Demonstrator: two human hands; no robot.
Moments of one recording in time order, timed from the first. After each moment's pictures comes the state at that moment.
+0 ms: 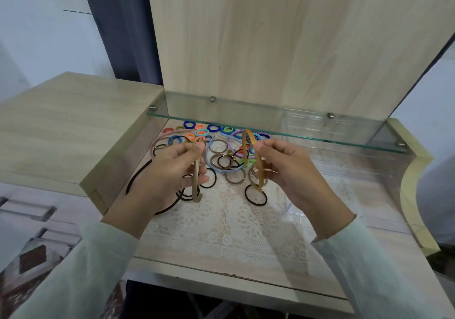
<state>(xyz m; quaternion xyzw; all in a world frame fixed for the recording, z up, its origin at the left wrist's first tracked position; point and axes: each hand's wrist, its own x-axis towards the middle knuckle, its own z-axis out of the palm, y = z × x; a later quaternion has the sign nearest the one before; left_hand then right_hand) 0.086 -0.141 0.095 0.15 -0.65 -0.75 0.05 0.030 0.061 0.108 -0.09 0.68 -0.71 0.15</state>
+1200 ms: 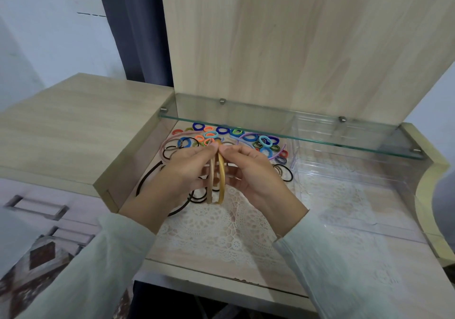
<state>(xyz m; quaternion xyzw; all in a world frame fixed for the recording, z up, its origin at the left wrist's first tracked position) 0.078 -0.138 0.105 0.19 -0.65 -0.74 0.00 0.035 -0.012 0.095 -0.06 0.59 -0.76 0.26</state>
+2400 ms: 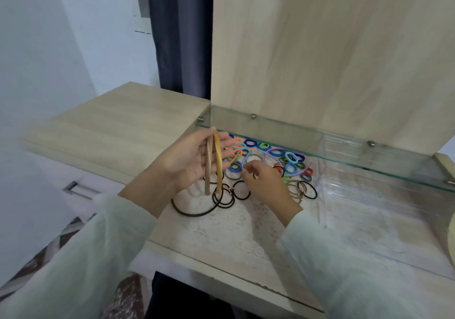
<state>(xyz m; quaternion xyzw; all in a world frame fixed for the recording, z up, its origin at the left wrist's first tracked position) 0.104 -0.189 0.142 0.16 -0.52 -0.84 0.01 -0.005 -0.036 0.047 -0.23 0.92 -0.32 0.03</state>
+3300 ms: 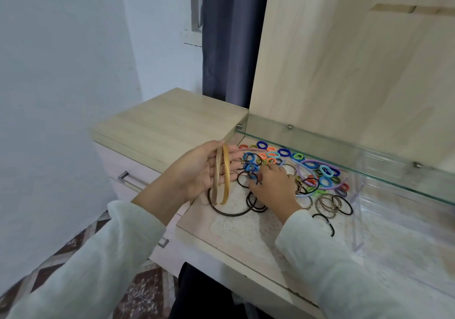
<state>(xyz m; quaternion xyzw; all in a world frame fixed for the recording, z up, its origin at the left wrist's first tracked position) 0.155 -0.224 0.136 0.20 -0.52 -0.83 0.04 0.008 -0.092 0.037 -0.28 0.95 -0.10 -0.07</state>
